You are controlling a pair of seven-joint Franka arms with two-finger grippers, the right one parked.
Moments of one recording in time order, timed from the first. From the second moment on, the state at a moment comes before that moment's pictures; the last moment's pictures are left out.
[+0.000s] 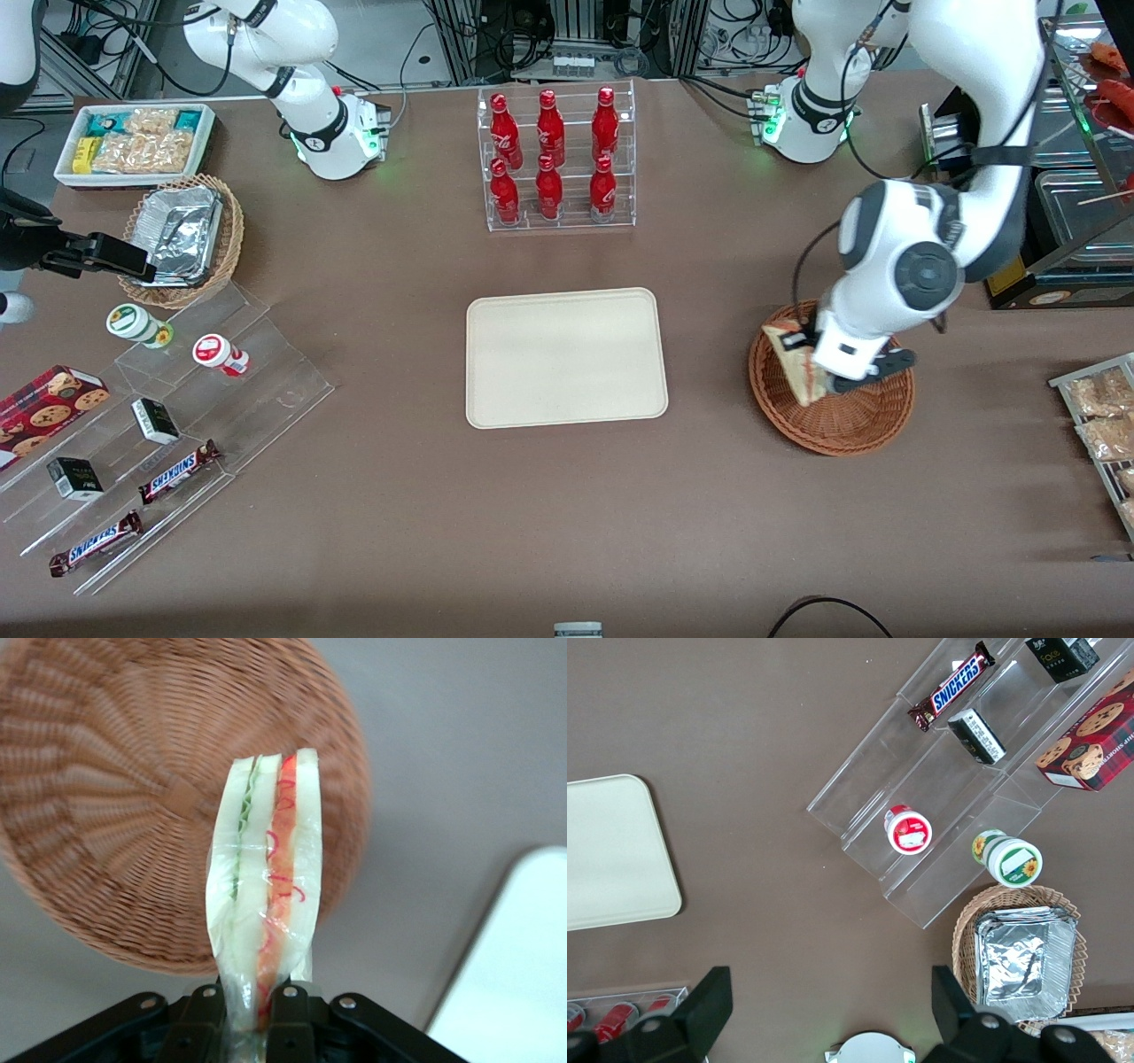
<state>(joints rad) -0.27 0.24 -0.03 -1.97 -0.04 2.06 -0.57</state>
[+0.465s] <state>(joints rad) -0.55 0.36 -0.03 -1.84 -0.04 2.07 -0.66</state>
